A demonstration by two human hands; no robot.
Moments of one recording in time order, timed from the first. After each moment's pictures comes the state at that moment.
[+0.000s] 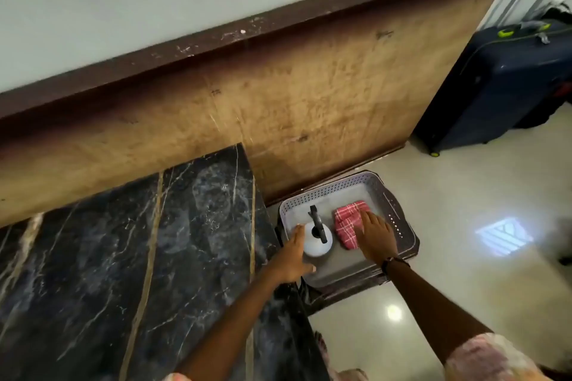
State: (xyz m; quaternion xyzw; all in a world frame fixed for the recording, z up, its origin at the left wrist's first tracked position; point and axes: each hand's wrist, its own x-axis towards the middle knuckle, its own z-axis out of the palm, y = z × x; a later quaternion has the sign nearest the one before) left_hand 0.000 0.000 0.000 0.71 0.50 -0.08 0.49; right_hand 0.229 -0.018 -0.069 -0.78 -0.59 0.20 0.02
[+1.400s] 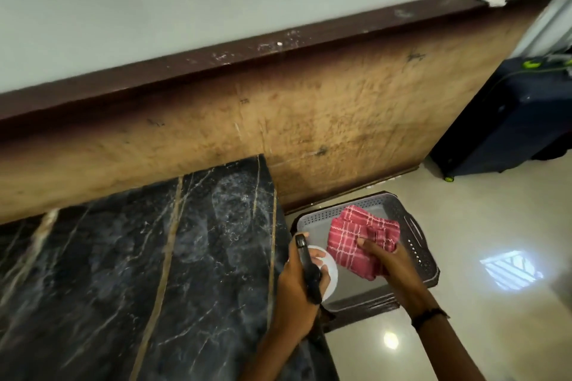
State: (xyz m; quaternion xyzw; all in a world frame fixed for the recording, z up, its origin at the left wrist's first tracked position) left_hand -0.026 -0.041 0.068 0.55 0.60 0.35 0.47; right_hand 0.179 -0.026 0.027 -0.61 -0.24 0.59 0.47
